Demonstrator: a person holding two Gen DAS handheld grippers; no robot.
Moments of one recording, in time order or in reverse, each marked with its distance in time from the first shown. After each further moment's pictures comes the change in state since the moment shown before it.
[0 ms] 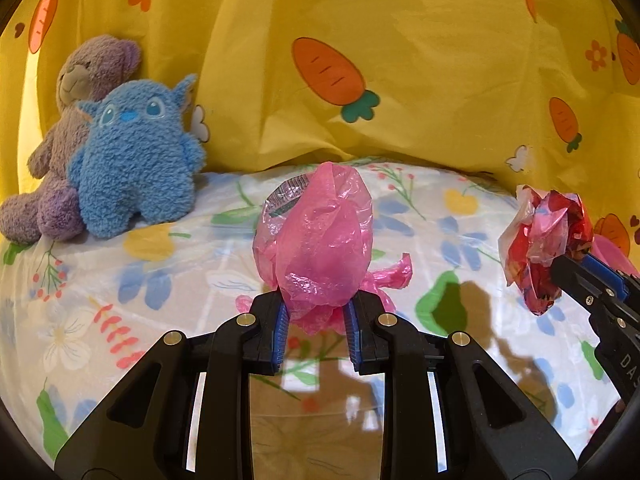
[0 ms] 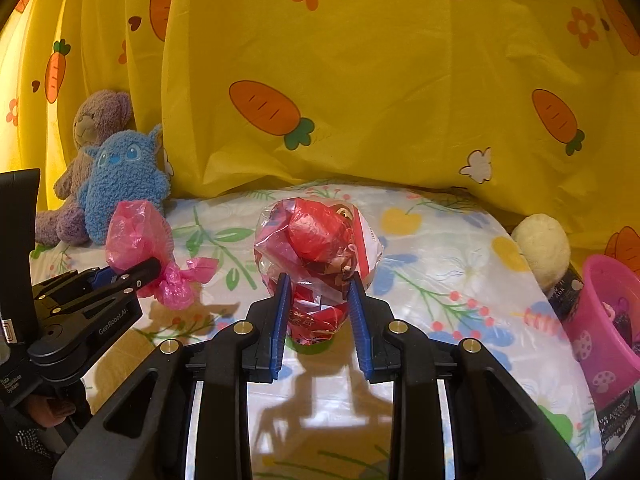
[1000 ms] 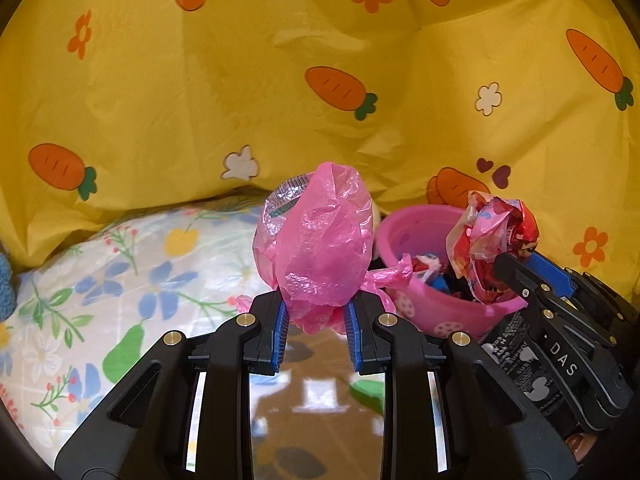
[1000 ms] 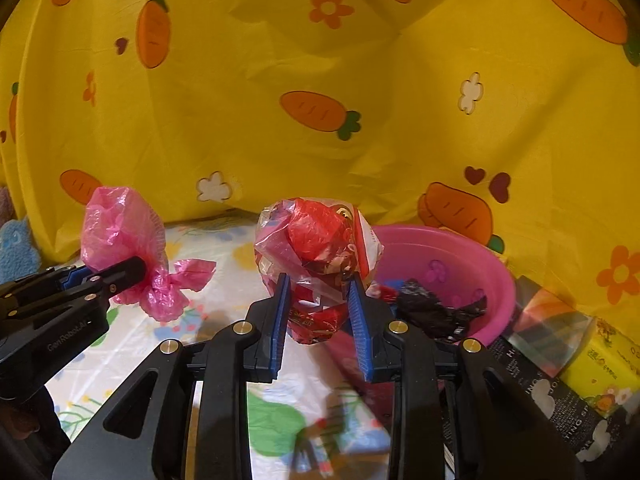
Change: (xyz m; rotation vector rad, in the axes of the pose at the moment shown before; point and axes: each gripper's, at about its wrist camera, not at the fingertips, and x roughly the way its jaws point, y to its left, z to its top) left arm -0.040 -0.299 -0.003 0.310 -0.049 -0.420; right arm -0.119 -0.241 -0.052 0.263 -0.131 -0.394
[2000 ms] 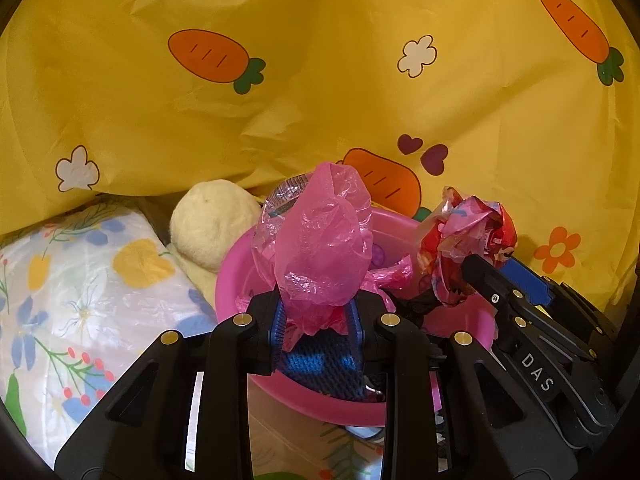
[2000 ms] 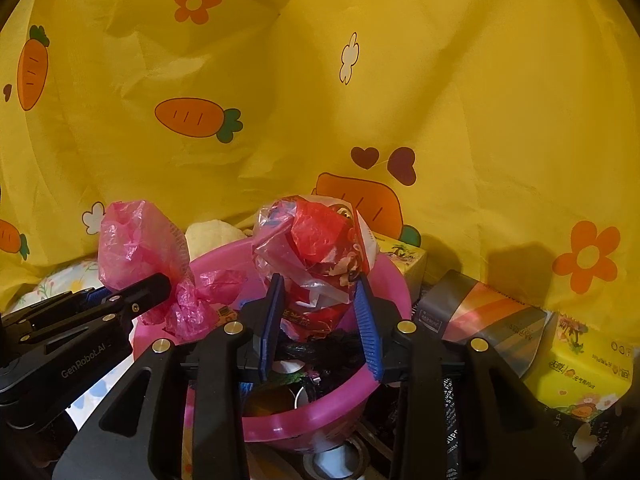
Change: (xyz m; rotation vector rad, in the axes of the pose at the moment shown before) left arm 0.107 -0.098 0.023 0.054 0.073 -0.262; right arm 0.048 -0.103 0.007 0.134 0.019 -0.178
